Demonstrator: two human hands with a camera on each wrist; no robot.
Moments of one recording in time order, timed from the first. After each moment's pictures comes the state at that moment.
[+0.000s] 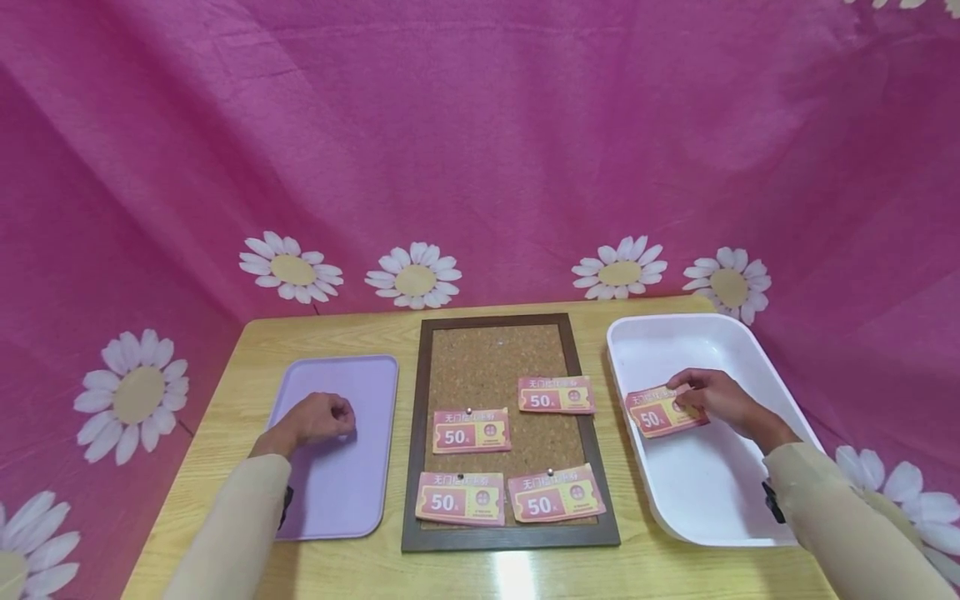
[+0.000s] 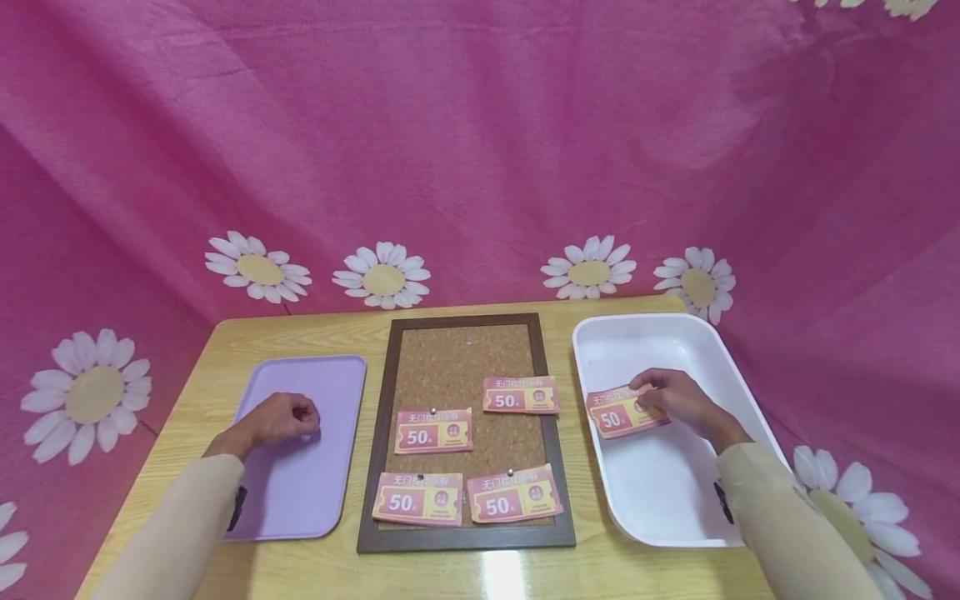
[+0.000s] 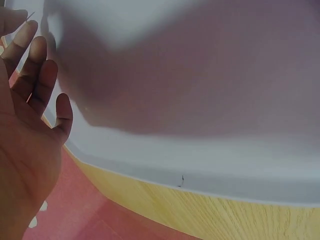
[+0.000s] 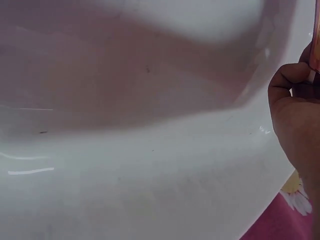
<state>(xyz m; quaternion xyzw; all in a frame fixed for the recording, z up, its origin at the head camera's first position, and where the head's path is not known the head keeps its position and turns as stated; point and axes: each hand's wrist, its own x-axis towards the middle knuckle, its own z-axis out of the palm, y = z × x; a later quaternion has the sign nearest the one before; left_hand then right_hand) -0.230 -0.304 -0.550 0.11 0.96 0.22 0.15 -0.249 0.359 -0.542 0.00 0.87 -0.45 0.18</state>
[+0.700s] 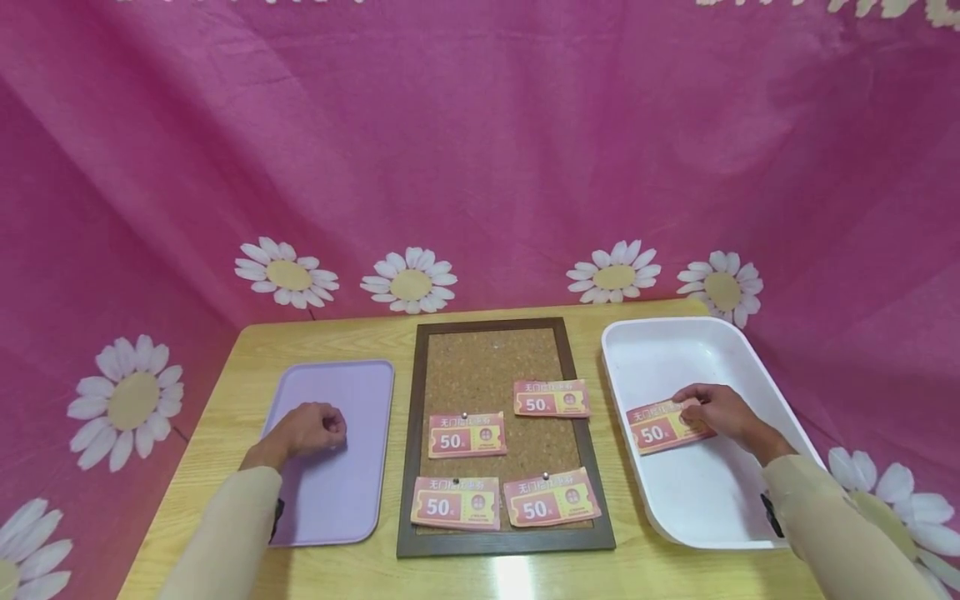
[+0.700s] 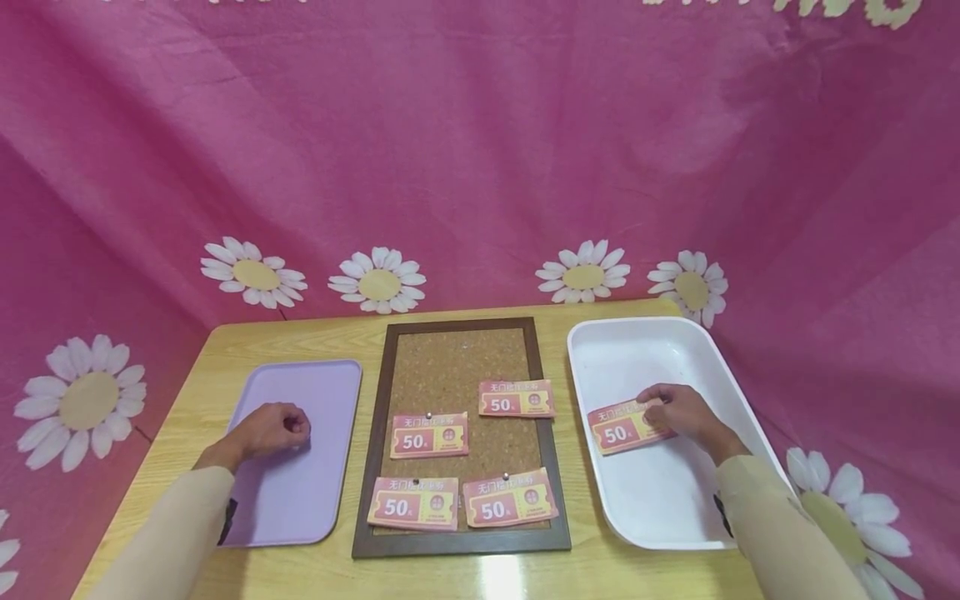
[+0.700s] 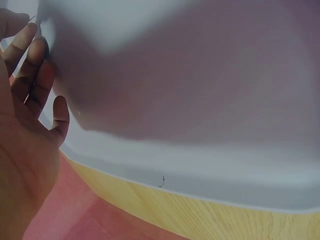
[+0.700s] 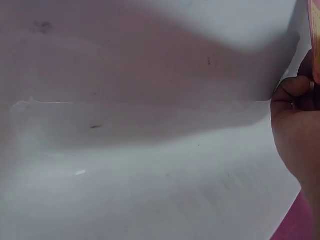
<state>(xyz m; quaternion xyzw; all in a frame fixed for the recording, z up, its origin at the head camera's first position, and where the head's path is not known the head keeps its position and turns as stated) -0.220 -0.309 -0.553 0.12 0.97 0.20 0.11 -0.242 0.378 -0.567 0.02 0.92 -0.35 0.14</state>
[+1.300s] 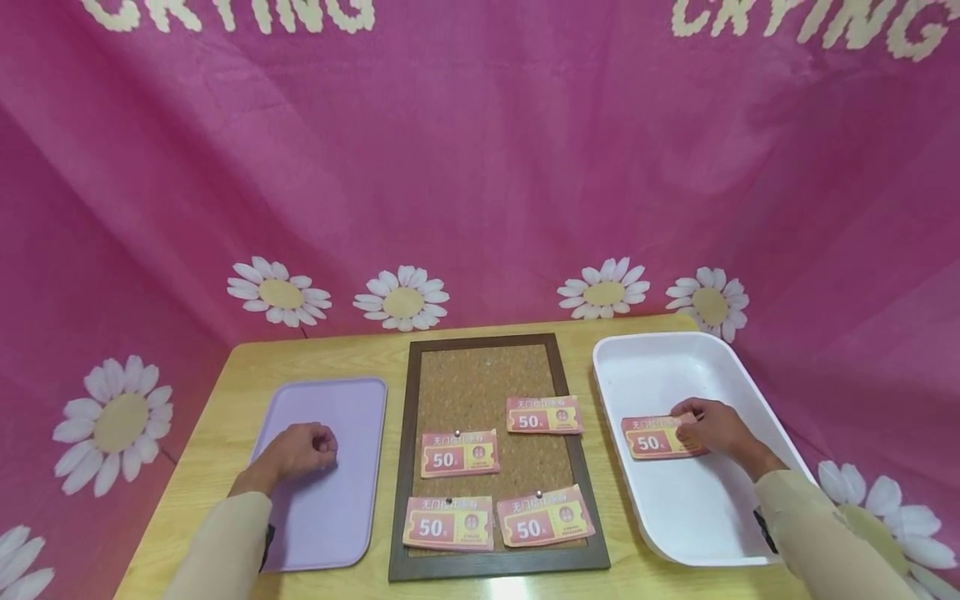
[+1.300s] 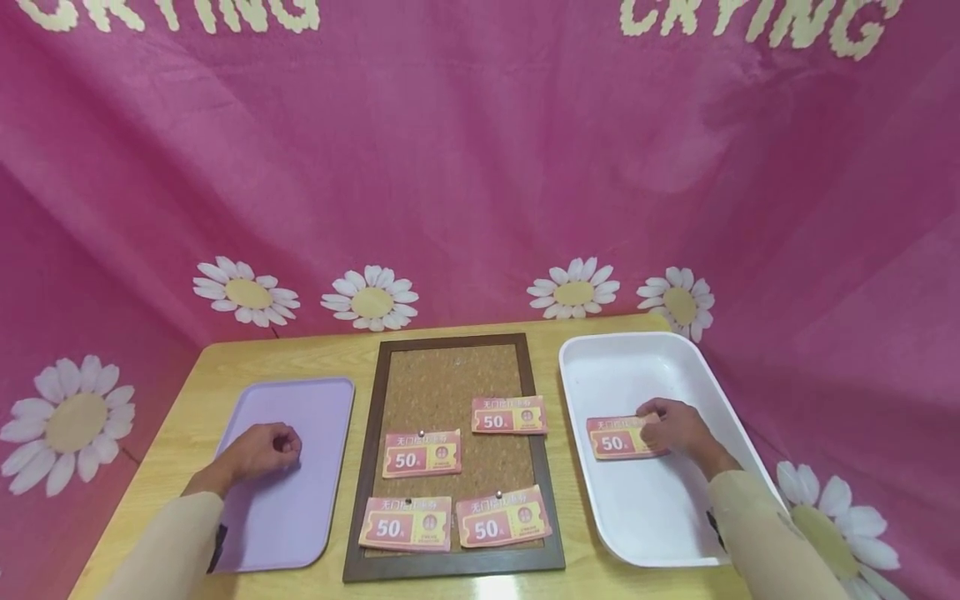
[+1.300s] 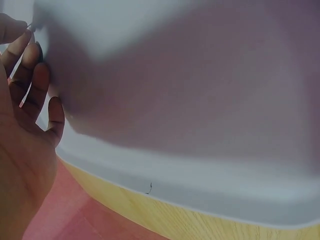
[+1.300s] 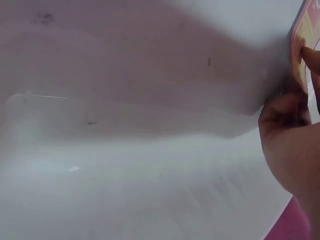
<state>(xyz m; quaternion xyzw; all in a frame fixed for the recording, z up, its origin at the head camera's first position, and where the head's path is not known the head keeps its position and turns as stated) -0.213 -0.307 -0.557 0.10 0.96 0.22 0.10 -0.239 0.386 -0.577 0.03 0.95 -0.29 0.11</state>
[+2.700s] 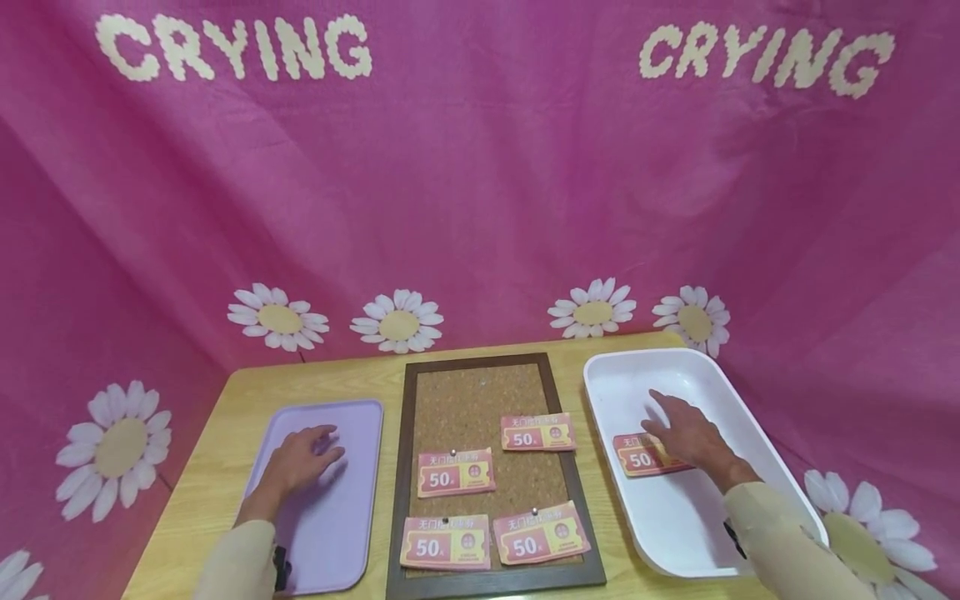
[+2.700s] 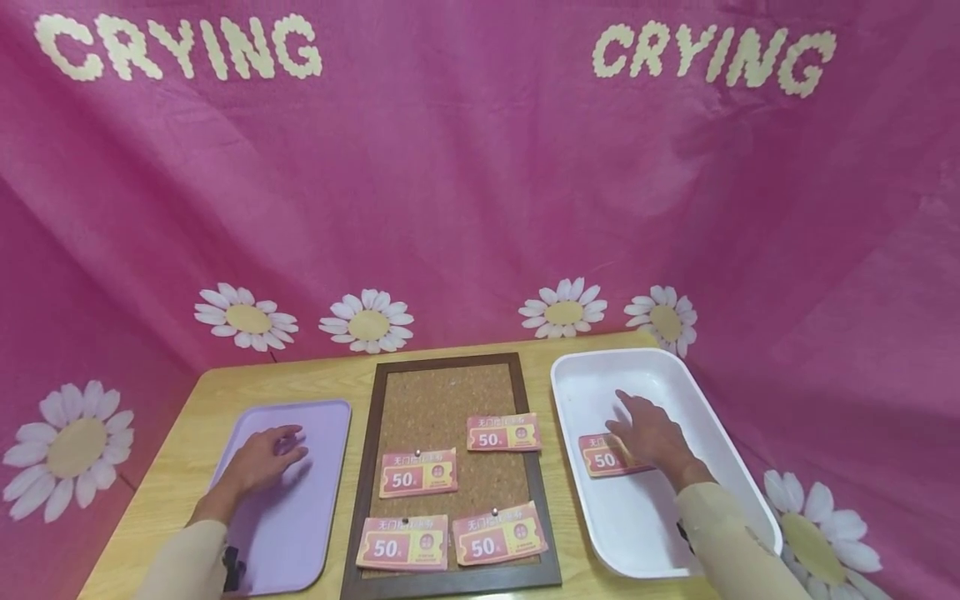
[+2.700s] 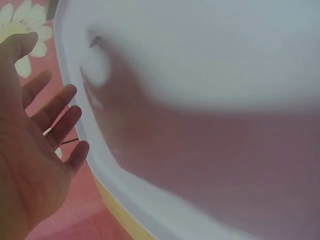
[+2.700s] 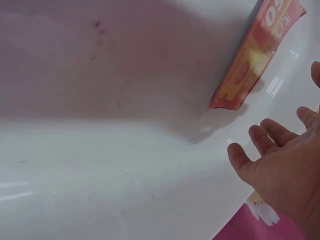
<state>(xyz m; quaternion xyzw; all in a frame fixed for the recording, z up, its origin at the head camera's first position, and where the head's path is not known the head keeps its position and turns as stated) -0.215 -0.291 -0.546 0.03 0.97 0.23 0.04 -0.236 0.348 -0.553 -0.02 0.98 -0.20 0.05</state>
